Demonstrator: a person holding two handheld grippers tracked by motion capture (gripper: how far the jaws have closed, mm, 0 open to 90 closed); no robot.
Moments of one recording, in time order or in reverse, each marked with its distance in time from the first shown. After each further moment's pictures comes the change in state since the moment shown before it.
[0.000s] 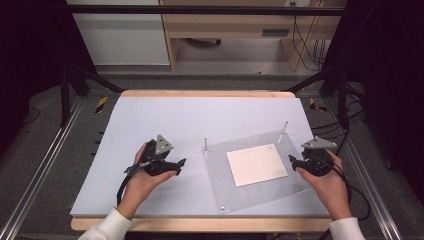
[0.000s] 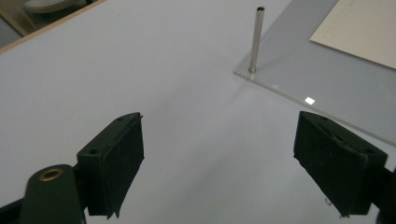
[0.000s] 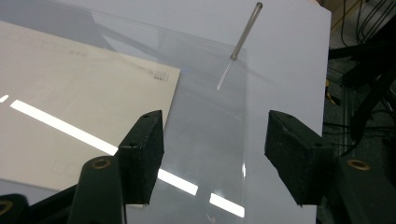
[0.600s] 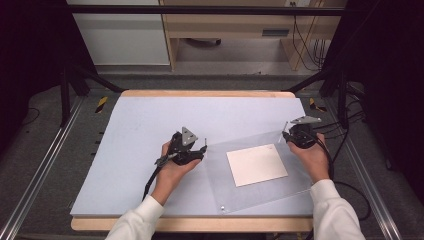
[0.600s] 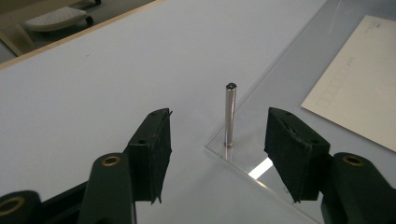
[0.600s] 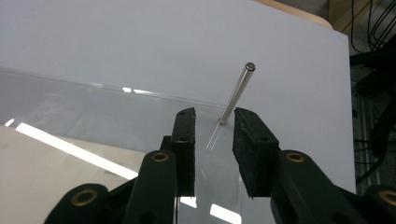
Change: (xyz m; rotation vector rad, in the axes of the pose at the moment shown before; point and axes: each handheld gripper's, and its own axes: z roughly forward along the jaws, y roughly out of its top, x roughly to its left) left arm -0.027 0.027 0.059 -0.095 0.031 -0.061; right arm -0.025 0.038 0.082 -0.041 0.015 0.070
